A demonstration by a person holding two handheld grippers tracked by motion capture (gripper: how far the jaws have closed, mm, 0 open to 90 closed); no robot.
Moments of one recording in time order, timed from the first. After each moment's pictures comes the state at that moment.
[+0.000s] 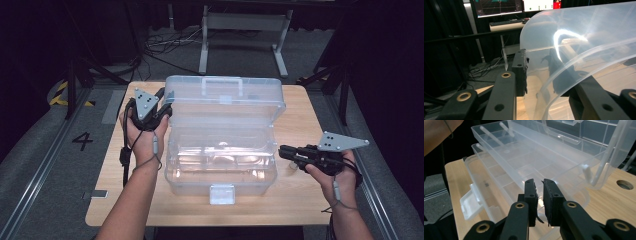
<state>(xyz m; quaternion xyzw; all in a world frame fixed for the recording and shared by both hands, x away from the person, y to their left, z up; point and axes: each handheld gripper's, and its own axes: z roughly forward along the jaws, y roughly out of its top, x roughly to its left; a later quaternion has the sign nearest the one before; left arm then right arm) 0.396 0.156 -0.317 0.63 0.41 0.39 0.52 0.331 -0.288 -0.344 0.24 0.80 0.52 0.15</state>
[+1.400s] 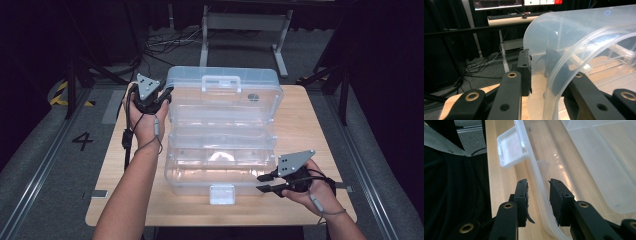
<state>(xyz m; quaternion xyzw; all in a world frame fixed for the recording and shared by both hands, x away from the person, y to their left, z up) 0.438 0.160 -0.314 0.64 0.43 0.37 0.52 0.325 -0.231 -0.386 0.09 0.92 0.38 0.05</state>
